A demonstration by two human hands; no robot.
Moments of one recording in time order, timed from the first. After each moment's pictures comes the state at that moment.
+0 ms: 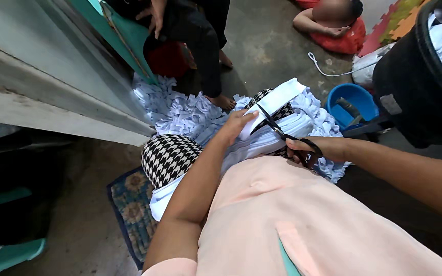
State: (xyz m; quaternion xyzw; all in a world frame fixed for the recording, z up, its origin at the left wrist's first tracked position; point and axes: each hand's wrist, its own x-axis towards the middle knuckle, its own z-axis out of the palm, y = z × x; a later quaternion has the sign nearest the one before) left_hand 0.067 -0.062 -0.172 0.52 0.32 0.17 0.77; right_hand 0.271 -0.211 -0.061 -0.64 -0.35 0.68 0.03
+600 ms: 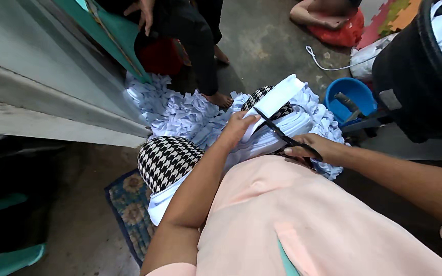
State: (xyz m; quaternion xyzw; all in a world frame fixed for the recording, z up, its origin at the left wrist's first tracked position) left_hand 0.075 -0.071 -0.169 0.52 0.34 0.19 0.76; right_hand 0.269 -0.220 -0.077 -0.68 -0.38 0.62 0.11
